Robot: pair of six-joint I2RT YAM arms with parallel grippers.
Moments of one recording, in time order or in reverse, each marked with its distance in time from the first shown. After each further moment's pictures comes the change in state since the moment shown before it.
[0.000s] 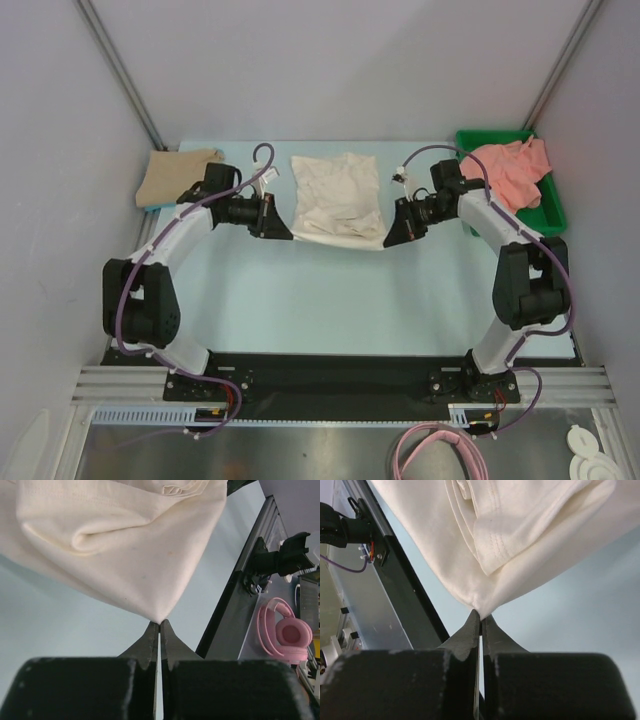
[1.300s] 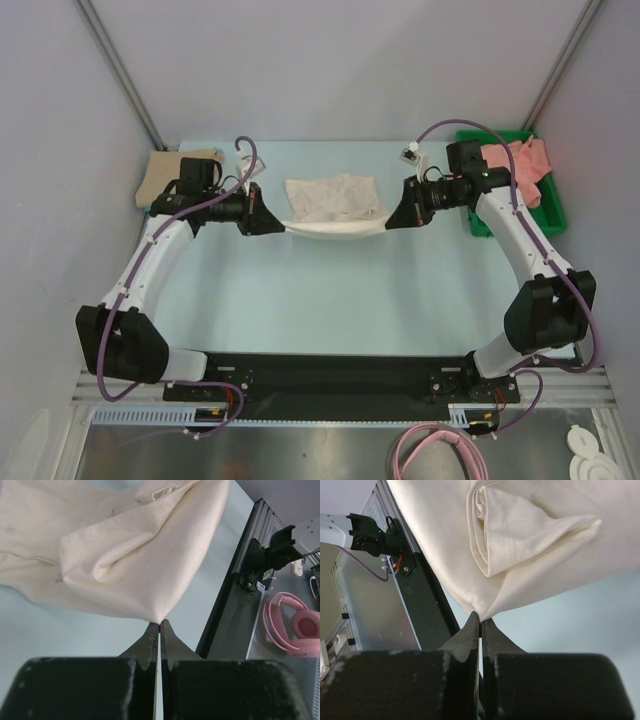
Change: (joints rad) left arm 0.021 -0.225 0.033 -0.097 0.042 0.098; right arm 0.001 -0.170 0.127 -0.105 -0.067 0.013
